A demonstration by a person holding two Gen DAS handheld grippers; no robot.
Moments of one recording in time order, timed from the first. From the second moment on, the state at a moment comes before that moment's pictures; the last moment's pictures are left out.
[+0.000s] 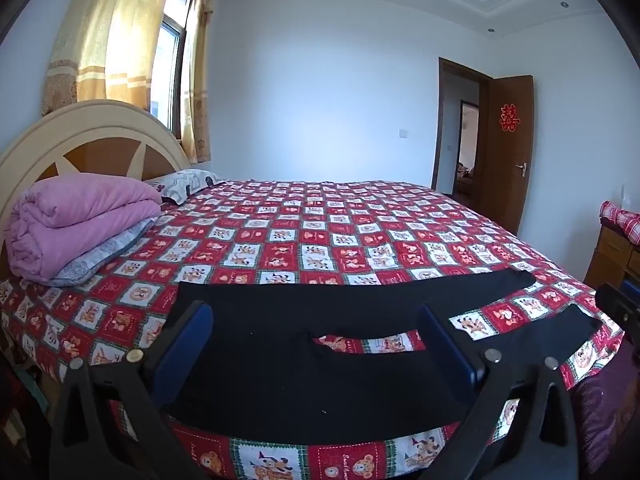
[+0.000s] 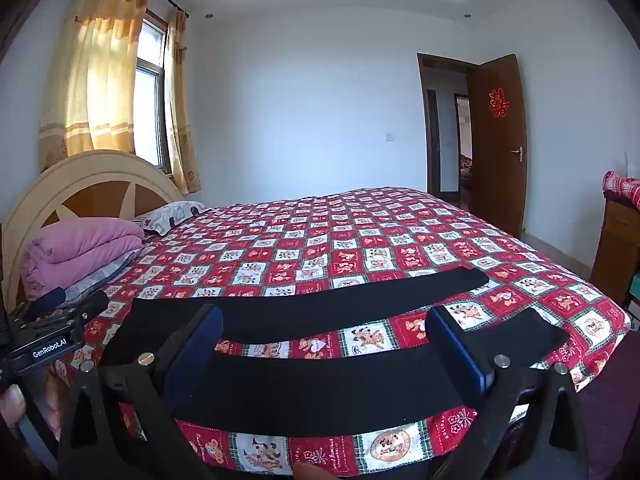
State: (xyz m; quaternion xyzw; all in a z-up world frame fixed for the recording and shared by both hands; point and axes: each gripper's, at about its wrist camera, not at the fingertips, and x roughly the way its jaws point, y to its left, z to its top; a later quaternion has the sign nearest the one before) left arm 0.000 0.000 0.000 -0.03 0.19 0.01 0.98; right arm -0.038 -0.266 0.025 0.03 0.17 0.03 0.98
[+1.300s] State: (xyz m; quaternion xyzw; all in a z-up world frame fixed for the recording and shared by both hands) left arm 0.000 -0.005 0.001 -0.03 0.19 0.01 0.98; right arm -0.027 -0.270 0.016 0.04 0.19 0.02 0.98
